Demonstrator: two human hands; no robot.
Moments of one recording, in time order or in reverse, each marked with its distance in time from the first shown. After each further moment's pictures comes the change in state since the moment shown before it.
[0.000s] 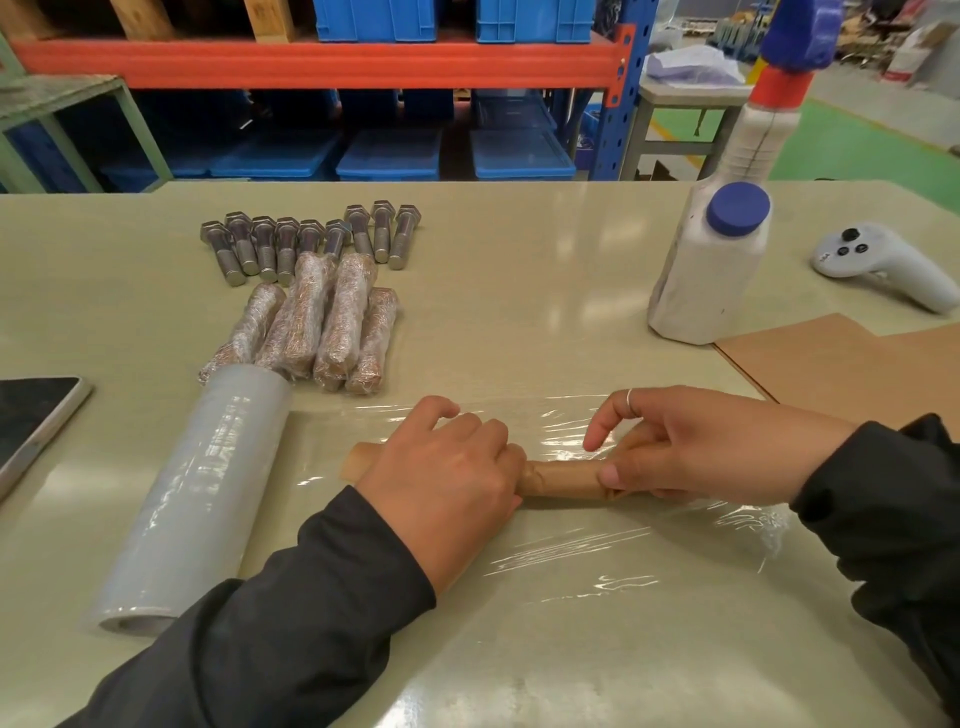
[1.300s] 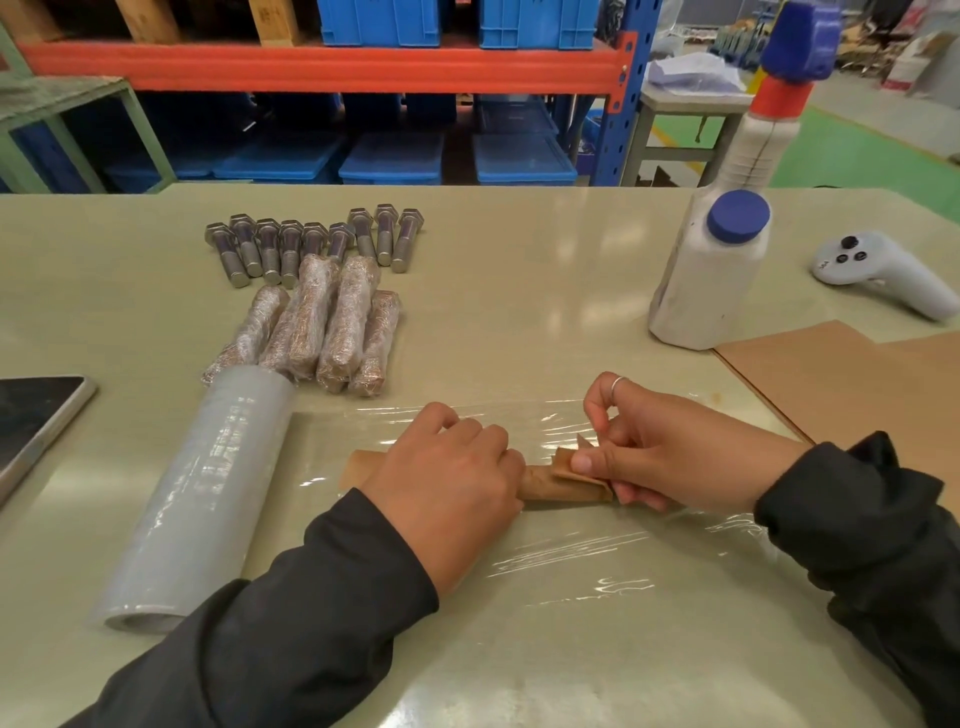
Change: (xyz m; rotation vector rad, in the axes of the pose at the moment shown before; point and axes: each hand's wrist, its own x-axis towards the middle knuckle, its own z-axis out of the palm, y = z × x) left_hand 0.002 0.003 -0.003 -0.008 -0.083 -0.016; right_hand 0.015 0.003 0.013 0.009 0.101 -0.177
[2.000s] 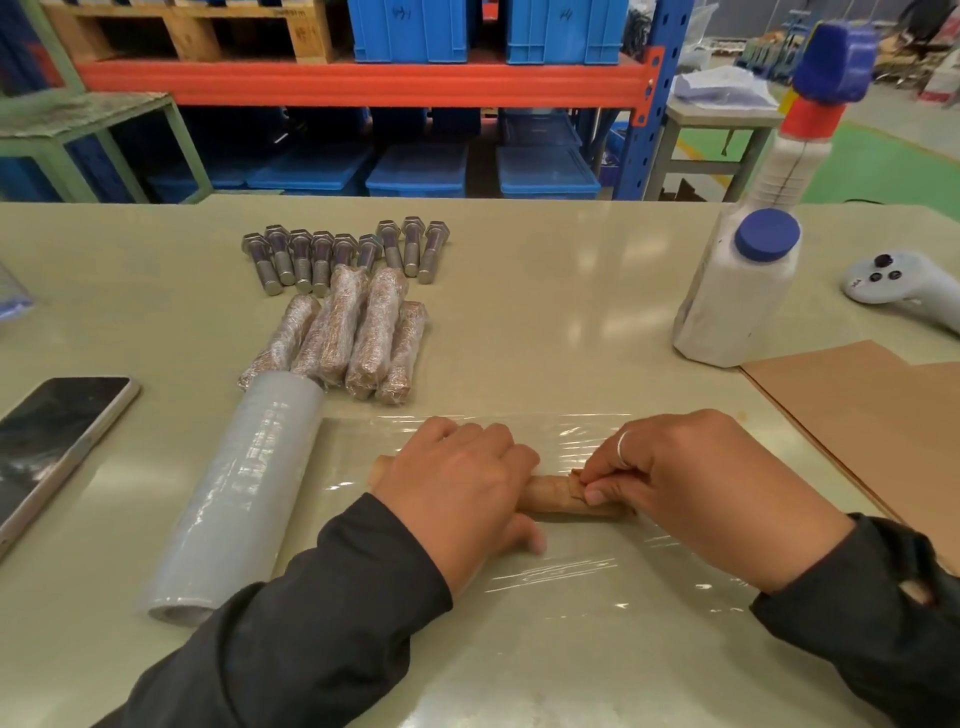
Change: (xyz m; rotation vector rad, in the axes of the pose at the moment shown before) left_hand 0.001 -0.004 -0.018 -0.086 -0.139 -0.152; right_hand -0.012 -0.024 0.017 -0.544 0.290 -0.162
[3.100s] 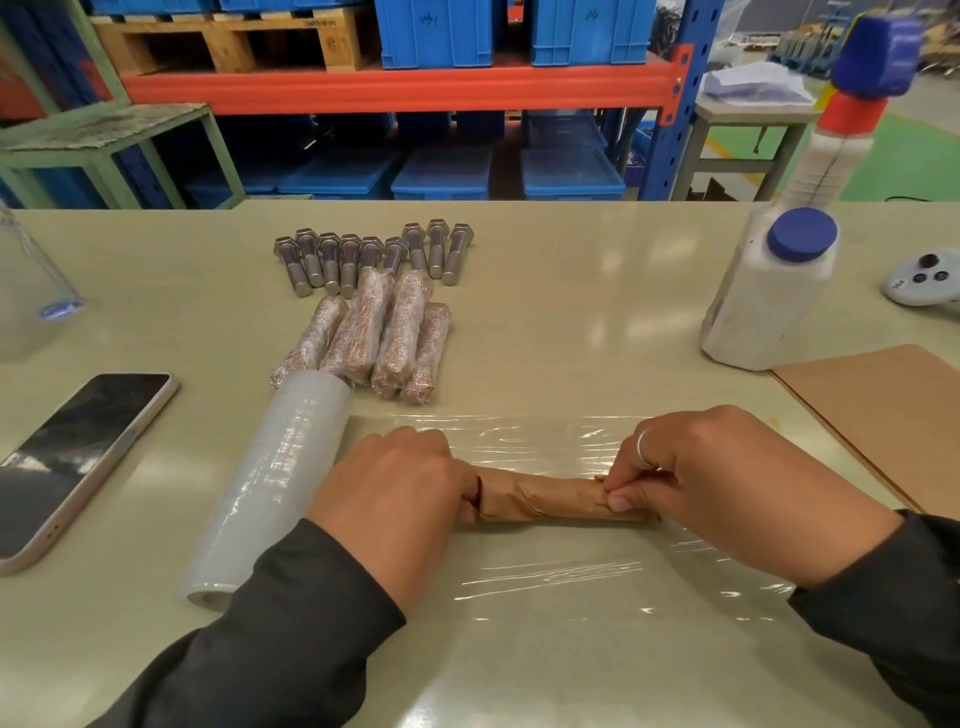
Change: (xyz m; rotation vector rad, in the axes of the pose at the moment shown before) left_hand -0.032 -0.026 0.002 -0.070 -0.084 -0.250; right_hand 0.001 0.003 -0.006 0.051 -0.084 0.000
